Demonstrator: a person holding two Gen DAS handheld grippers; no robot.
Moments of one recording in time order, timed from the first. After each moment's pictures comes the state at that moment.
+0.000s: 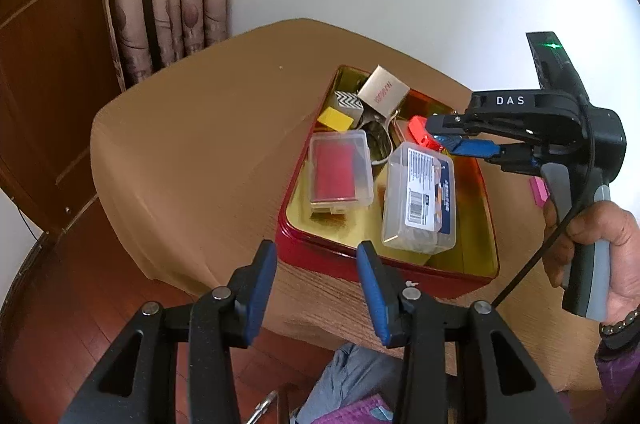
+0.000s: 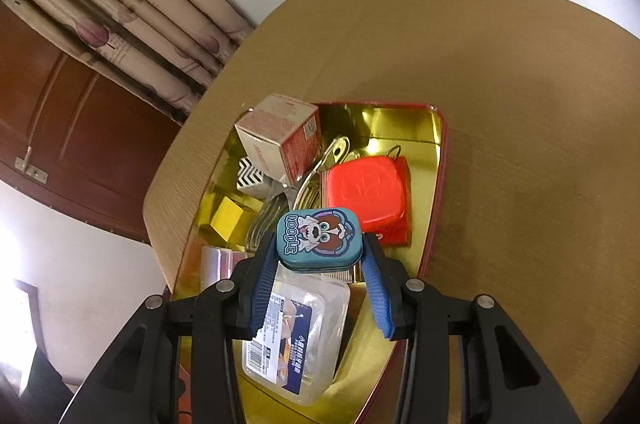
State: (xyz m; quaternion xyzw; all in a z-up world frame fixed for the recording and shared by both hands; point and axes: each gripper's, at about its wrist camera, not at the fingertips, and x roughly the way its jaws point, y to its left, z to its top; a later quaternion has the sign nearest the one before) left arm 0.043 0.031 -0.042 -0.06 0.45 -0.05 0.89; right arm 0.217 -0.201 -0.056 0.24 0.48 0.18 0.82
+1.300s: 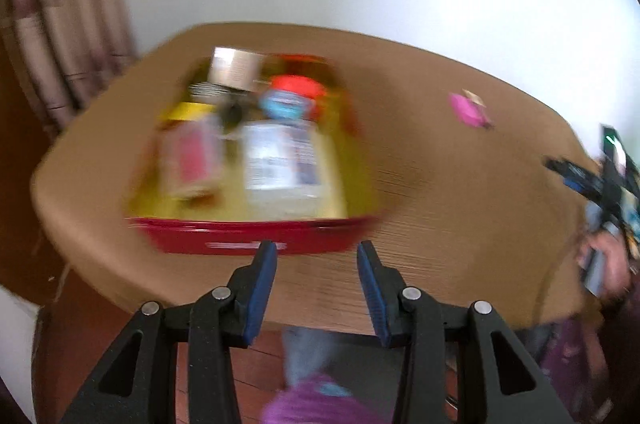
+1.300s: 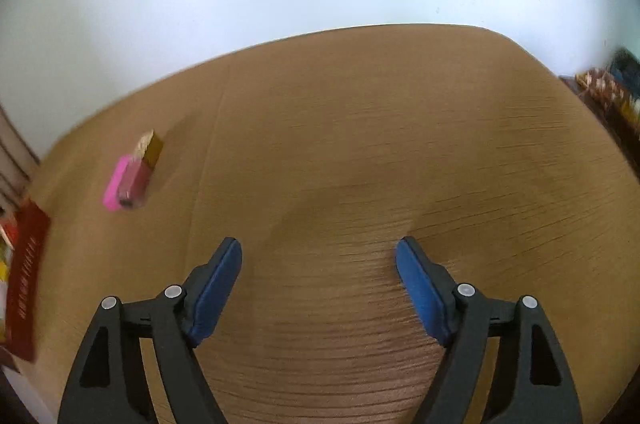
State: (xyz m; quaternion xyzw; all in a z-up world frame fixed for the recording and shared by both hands) left arm 0.015 -0.075 -0.045 0.05 0.46 -0.18 0.87; right arm -0.004 -0.513 -0.151 0.27 0.37 -0.22 0.86
